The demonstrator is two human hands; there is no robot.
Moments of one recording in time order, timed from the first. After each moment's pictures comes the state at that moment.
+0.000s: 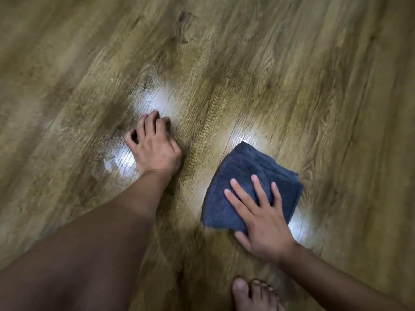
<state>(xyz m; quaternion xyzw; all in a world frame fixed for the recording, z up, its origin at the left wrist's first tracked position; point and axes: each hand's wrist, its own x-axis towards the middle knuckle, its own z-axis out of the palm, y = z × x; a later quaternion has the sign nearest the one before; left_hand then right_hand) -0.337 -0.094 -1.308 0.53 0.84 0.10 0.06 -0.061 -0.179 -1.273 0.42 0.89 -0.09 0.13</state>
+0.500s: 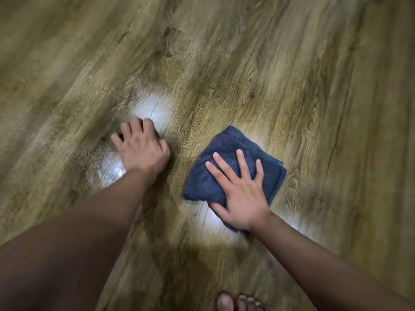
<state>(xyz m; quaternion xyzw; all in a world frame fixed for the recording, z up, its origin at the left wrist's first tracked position) -0.335 -0.067 -1.290 0.54 0.84 0.00 0.05 -0.083 -0.110 -1.284 0.47 0.87 -0.11 0.08</state>
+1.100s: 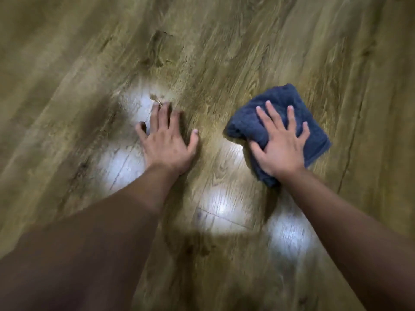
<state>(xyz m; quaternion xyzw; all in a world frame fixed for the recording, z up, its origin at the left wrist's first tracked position) -0.291 0.020 -1.309 0.59 0.80 0.03 0.08 -0.040 0.065 -1.292 0.63 0.77 -0.08 0.02</state>
